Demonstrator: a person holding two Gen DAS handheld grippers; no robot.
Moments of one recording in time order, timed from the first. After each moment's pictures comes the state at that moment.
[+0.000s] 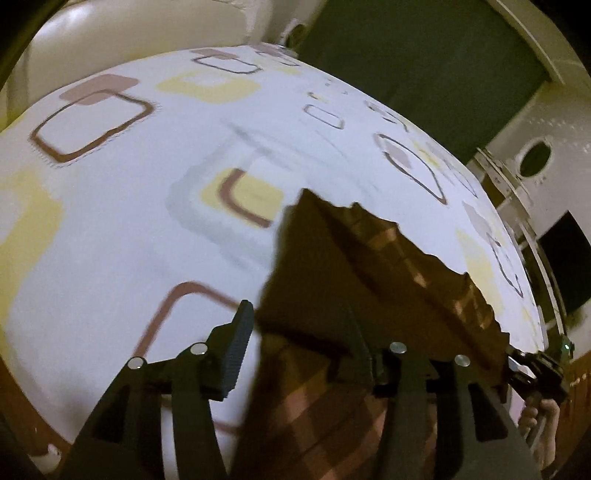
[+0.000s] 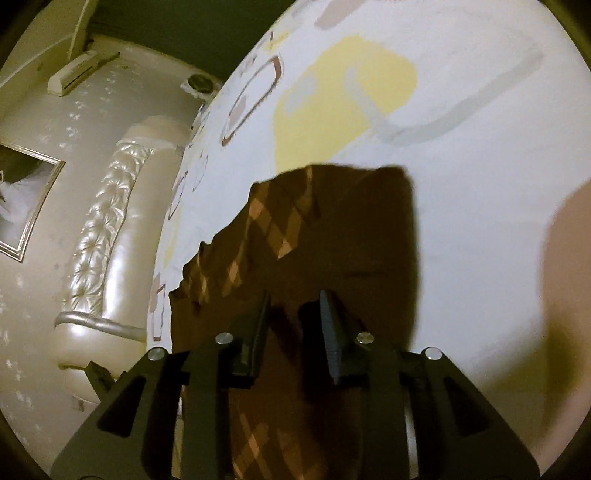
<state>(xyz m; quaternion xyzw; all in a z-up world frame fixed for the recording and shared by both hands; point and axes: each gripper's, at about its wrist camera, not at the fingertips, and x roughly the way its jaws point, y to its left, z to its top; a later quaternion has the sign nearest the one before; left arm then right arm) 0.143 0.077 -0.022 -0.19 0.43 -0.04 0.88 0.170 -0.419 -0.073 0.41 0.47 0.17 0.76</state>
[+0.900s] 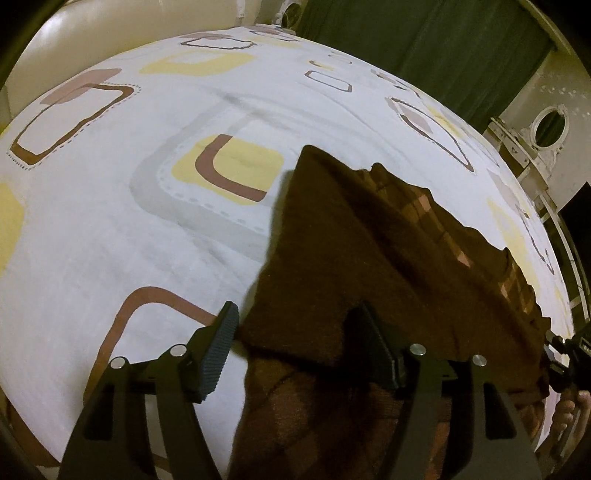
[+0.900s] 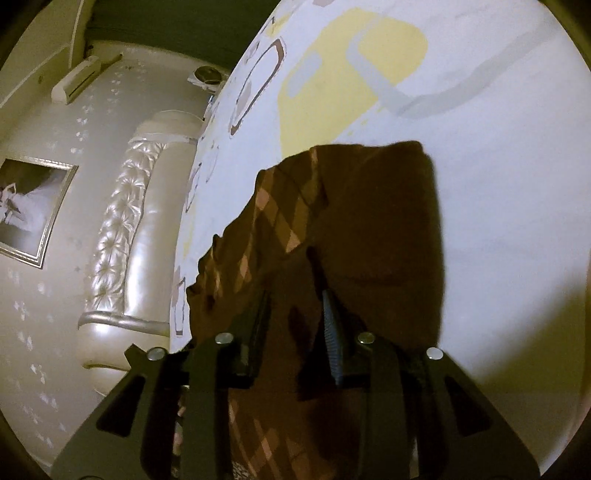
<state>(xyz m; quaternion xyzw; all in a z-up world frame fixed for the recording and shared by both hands) 0.174 0.060 -0.068 -0.14 0.47 -0.02 0.87 0.176 -0.419 -0.084 0.45 0.47 0.21 0.73</state>
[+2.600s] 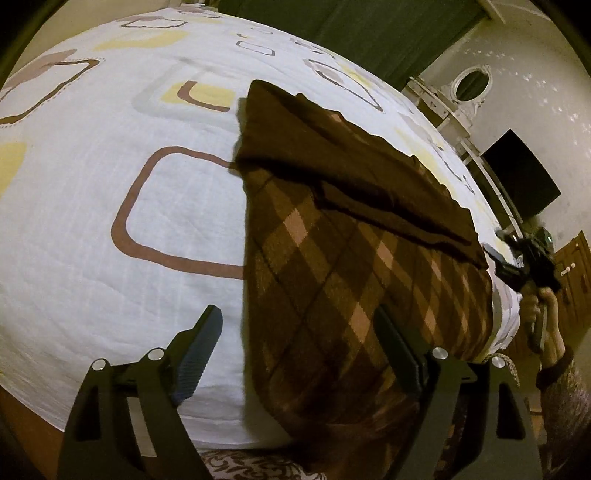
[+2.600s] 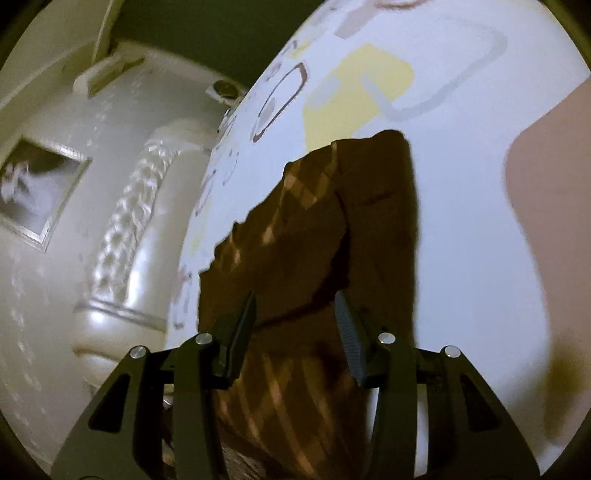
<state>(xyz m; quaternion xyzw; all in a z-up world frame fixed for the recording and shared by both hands) 0.058 0.089 -0.071 -0.14 0.49 -0.20 0.83 0.108 -0.418 -0.047 0.44 0.43 0.20 0.76</state>
